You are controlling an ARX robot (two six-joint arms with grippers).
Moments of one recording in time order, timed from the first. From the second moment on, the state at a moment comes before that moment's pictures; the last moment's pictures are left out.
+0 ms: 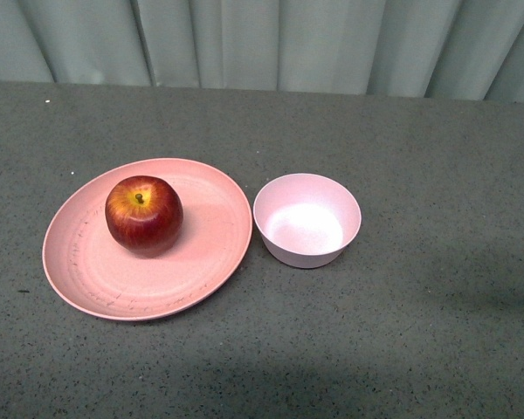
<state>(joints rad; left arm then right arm) 0.00 0.00 0.02 0.00 0.00 0.00 0.15 1.42 0.15 1.18 0.14 -0.02</state>
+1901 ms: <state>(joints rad) 0.00 0.00 0.02 0.00 0.00 0.00 0.00 0.16 0.01 0.17 0.00 -0.01</state>
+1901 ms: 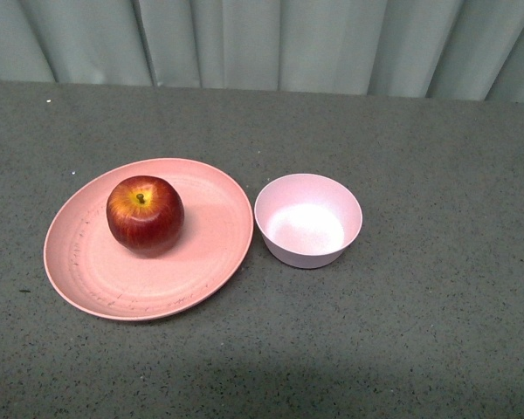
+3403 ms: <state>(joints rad) -0.14 1.36 0.37 0.72 0.12 -0.16 0.00 0.00 0.01 0.00 0.00 -0.01</state>
